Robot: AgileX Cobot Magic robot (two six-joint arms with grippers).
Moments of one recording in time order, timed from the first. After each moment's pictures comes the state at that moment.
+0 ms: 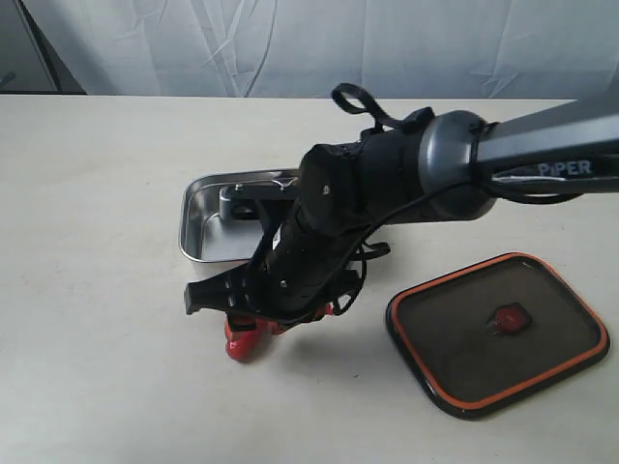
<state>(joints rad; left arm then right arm) -0.07 0.01 0.00 -0.63 0.26 0.16 0.83 1.93 -1.17 0.43 0.57 0.16</state>
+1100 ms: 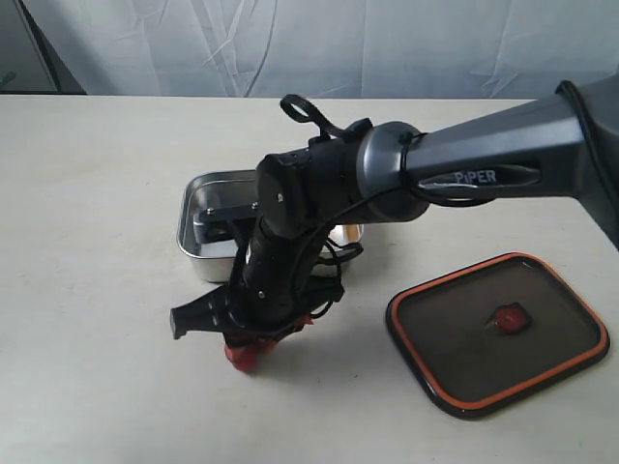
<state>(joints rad) -0.07 0.01 0.00 -0.63 0.26 0.16 0.87 2.06 -1.31 0.35 0.74 0.19</state>
